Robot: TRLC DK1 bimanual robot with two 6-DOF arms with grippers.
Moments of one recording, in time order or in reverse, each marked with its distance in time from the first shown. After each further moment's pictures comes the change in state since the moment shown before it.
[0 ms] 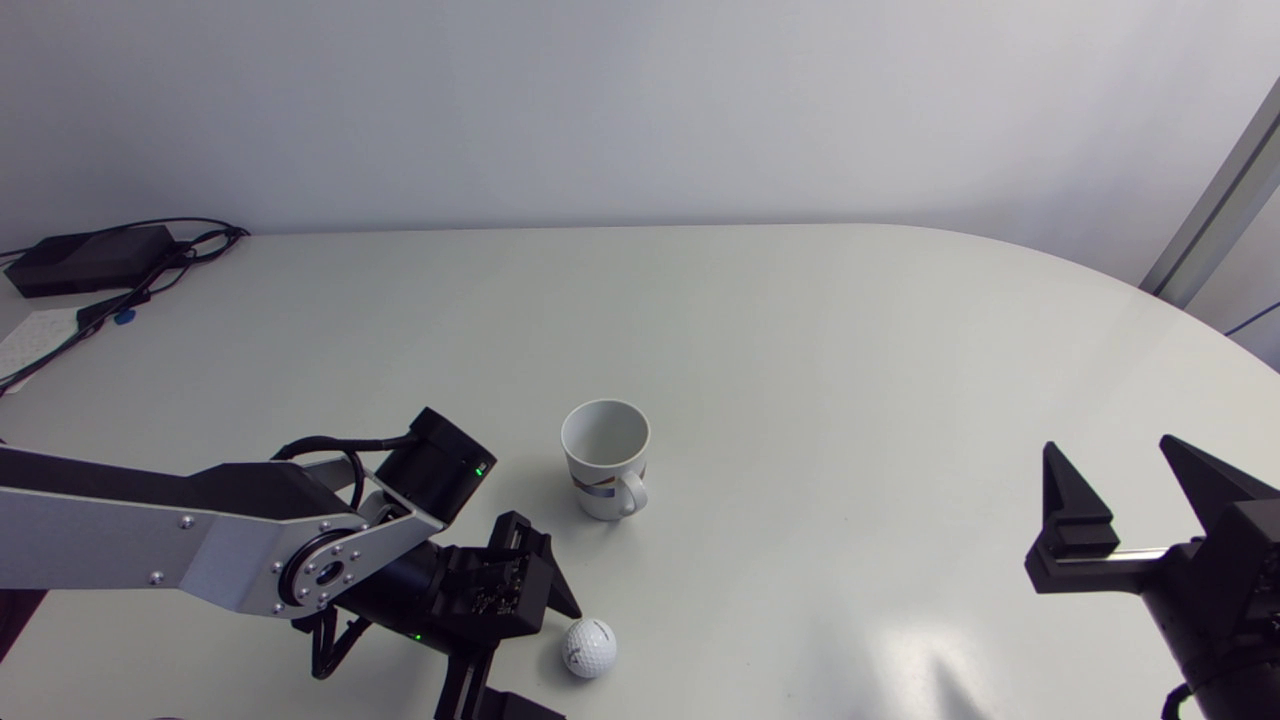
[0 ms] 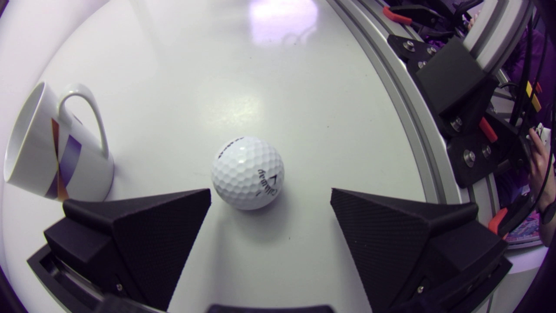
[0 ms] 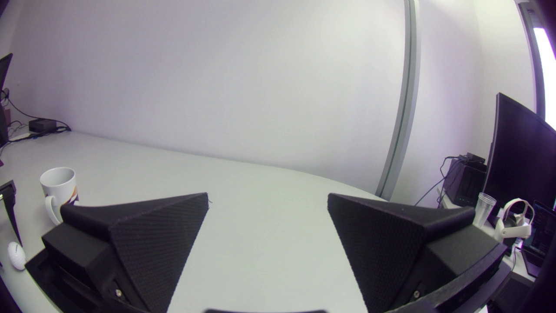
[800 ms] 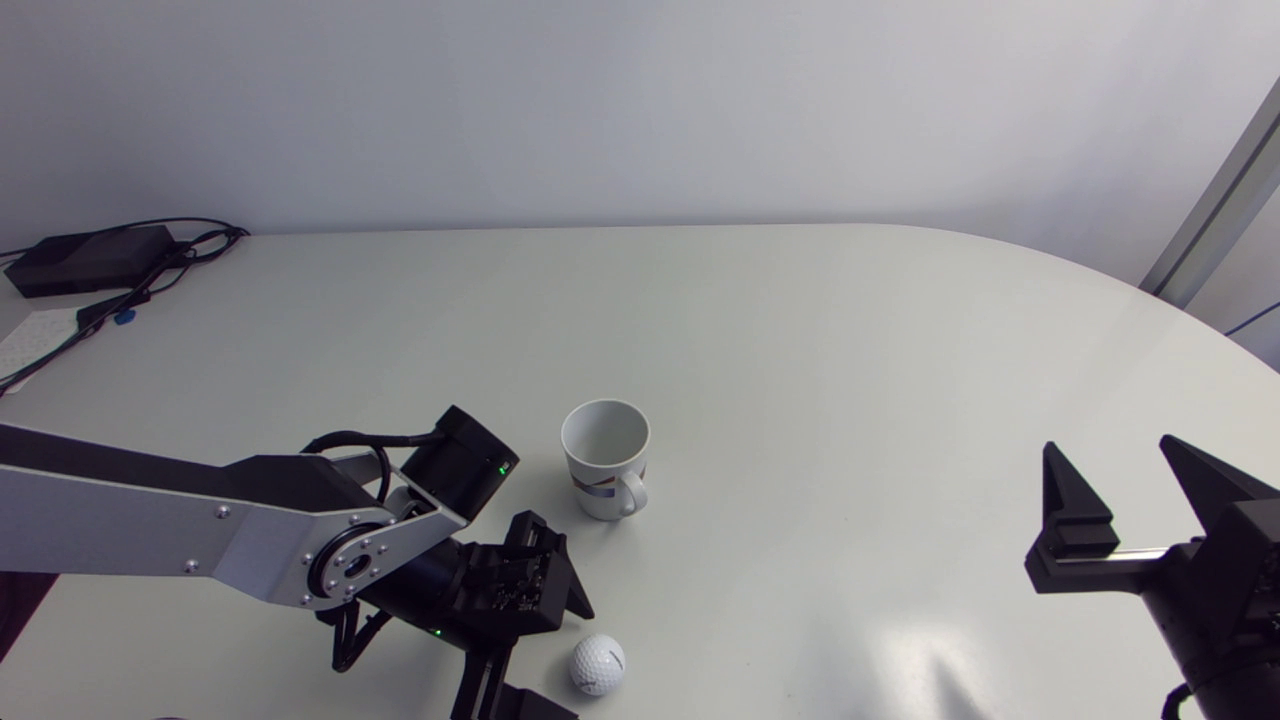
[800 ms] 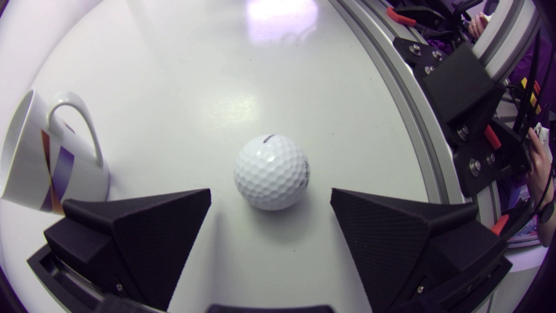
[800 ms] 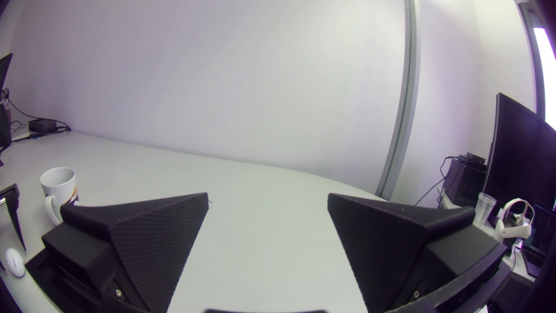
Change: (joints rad) left arm -0.031 0.050 0.042 0.000 -0.010 -0.019; right arm 0.000 0.000 0.000 0.000 0.000 0.000
